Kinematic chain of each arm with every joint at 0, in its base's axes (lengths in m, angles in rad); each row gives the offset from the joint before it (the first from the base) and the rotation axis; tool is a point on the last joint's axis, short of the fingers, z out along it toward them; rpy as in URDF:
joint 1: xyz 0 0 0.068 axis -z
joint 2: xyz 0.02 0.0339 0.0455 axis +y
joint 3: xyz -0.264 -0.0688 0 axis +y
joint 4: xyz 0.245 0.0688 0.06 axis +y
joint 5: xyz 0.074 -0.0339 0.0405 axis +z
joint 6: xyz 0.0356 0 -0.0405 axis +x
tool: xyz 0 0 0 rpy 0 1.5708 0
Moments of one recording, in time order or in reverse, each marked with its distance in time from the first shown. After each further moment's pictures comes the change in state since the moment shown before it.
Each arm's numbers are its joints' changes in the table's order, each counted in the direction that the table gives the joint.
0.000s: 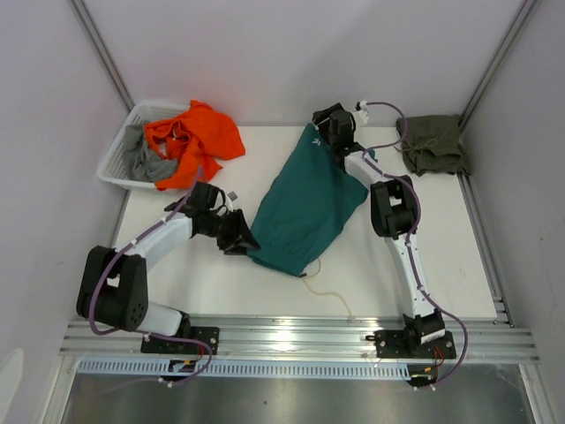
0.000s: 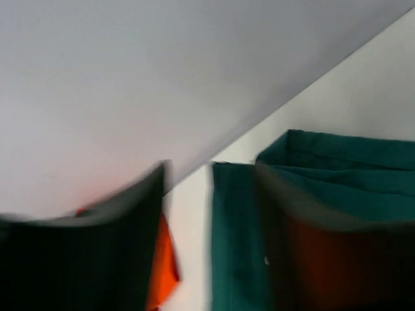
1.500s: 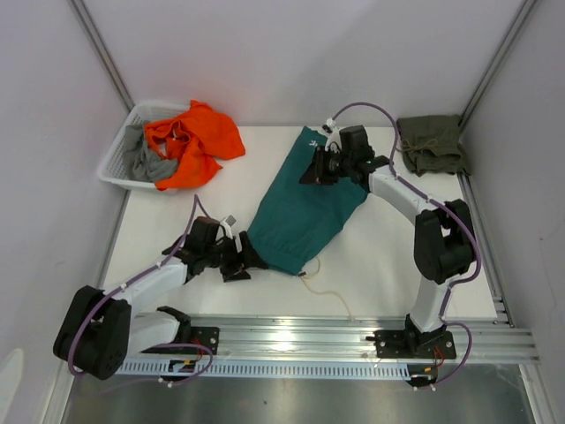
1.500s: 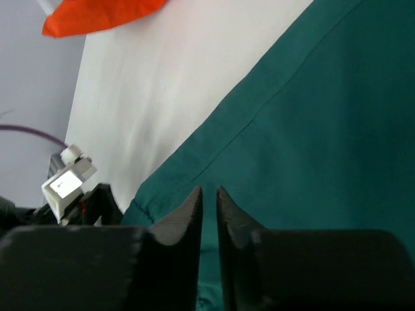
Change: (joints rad) left arm 0.097 -0.272 0.397 -0.346 0.099 -0.197; right arm -0.074 -0.736 0.711 0.422 0.776 -0.603
